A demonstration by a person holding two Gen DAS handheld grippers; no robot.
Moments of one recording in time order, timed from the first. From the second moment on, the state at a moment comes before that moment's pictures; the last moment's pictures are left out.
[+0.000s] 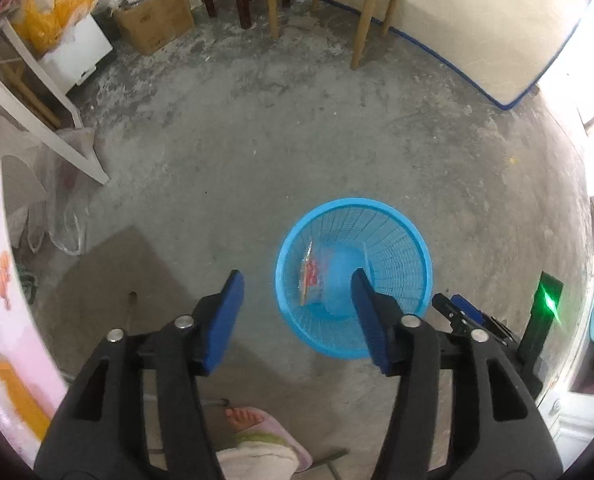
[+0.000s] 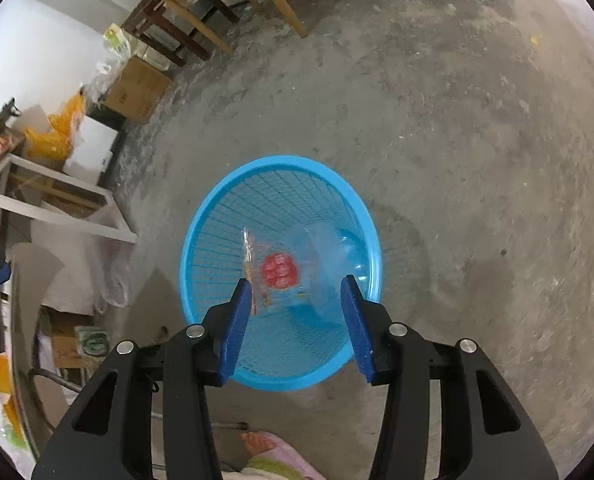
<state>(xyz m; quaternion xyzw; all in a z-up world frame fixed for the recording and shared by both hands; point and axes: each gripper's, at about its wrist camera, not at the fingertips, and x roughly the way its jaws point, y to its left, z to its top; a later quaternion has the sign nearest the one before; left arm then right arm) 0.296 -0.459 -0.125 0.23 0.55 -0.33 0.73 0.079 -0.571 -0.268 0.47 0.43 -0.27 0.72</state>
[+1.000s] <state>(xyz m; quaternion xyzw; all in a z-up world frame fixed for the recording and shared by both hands) 0.203 0.011 0.082 -0.06 0.43 -0.18 0.88 0.052 -0.361 0.004 0.08 0.34 -0.29 0.89</state>
